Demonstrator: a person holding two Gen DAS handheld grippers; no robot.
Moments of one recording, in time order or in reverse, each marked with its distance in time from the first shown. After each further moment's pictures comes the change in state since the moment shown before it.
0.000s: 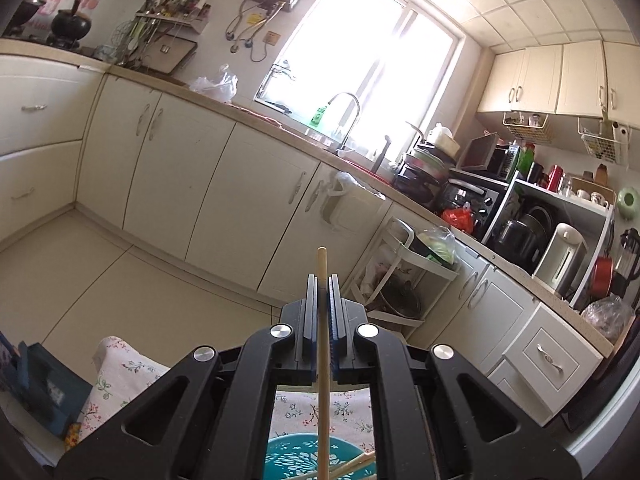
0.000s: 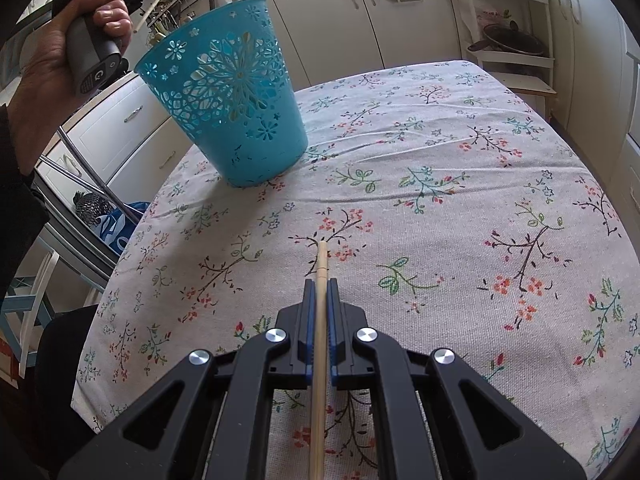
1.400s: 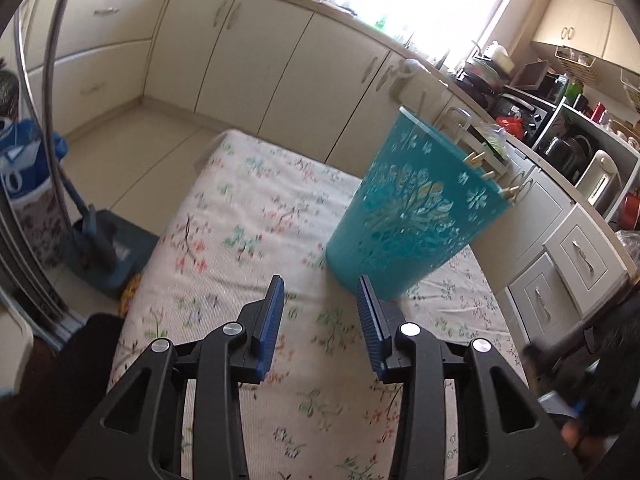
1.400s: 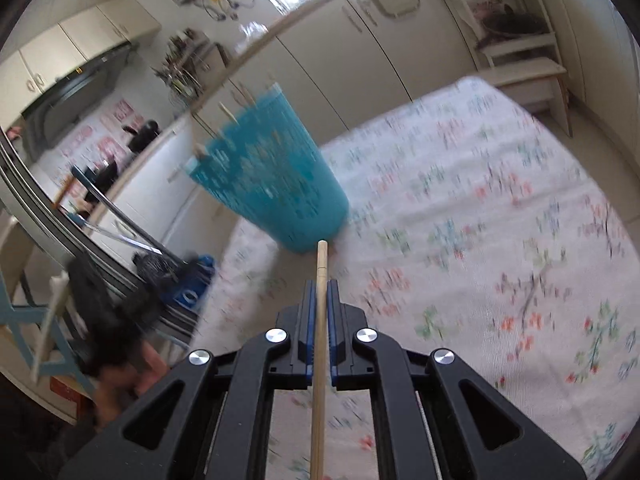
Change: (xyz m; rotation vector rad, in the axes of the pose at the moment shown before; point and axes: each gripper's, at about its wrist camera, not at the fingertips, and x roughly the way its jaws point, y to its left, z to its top) left arm -0.151 0.096 -0.200 -0.071 0.348 0.185; right arm -0.053 -0.010 0.043 0.172 -0.115 0.238
